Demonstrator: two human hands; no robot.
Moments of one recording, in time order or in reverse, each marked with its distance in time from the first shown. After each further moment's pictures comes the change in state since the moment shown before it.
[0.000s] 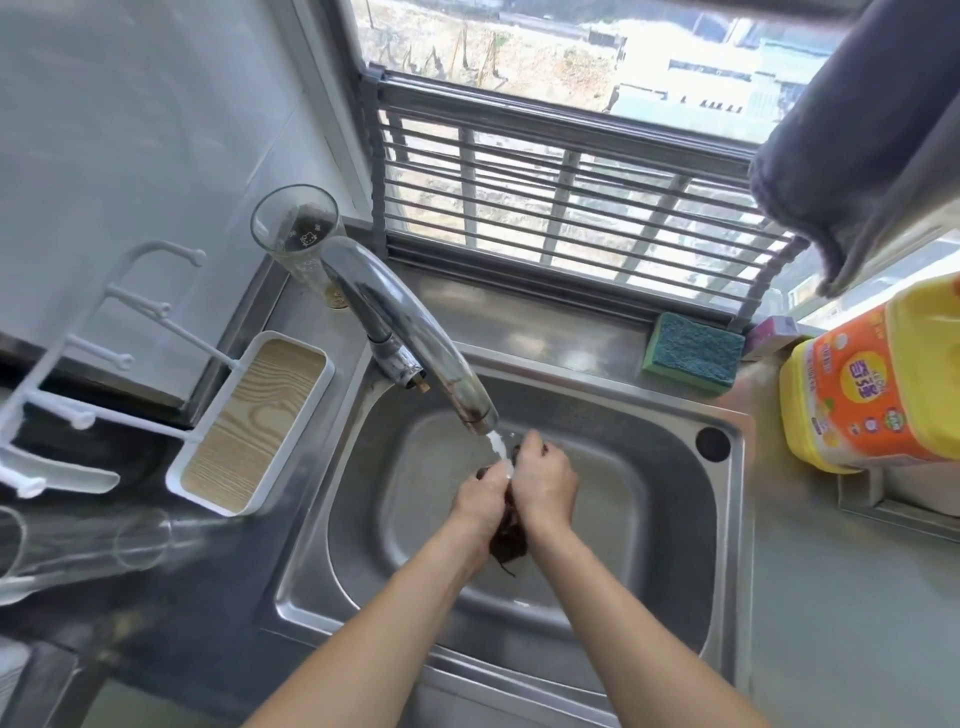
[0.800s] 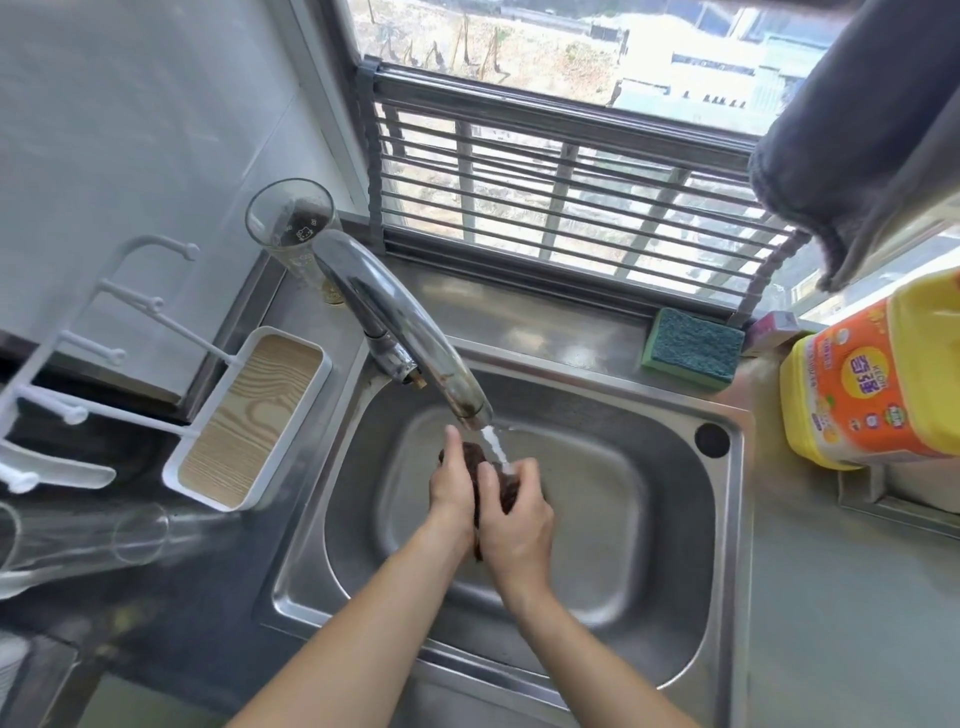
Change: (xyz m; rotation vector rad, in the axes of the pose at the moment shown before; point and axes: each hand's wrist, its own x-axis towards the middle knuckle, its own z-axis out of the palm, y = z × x) left_hand 0.011 0.012 -0.010 -0.227 0.146 -0.019; right_hand -0.049 0.038 0.016 0.201 0.012 -0.311
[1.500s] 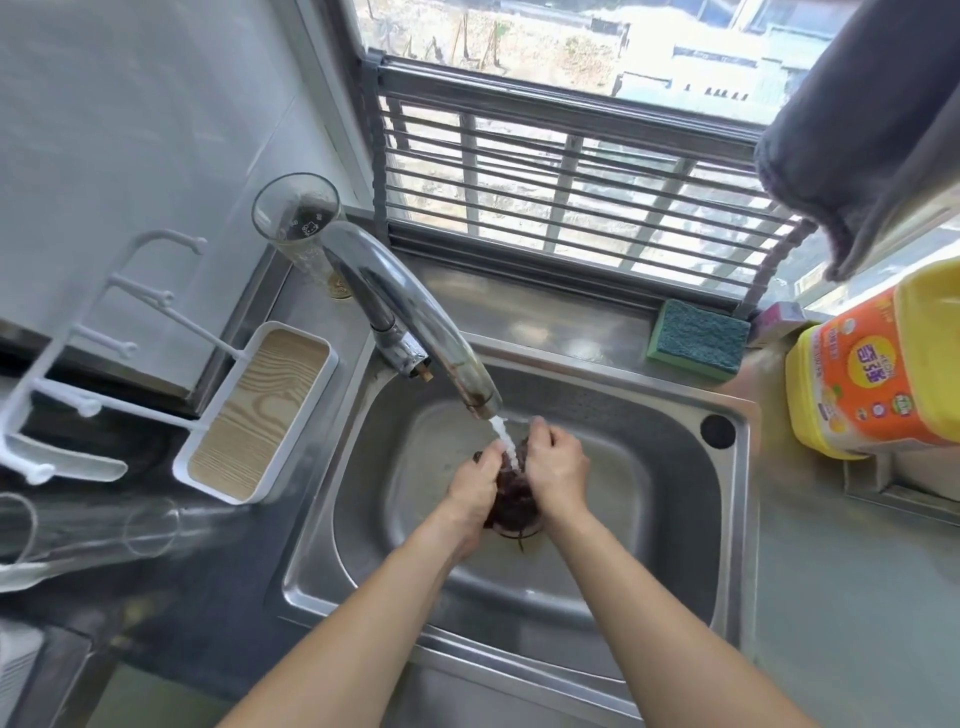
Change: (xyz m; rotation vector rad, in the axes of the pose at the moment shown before) left_hand -0.001 -0.011 -0.005 0.266 -0.270 0.094; right_hand 0.068 -0.008 -0.015 -0.123 -0.023 0.285
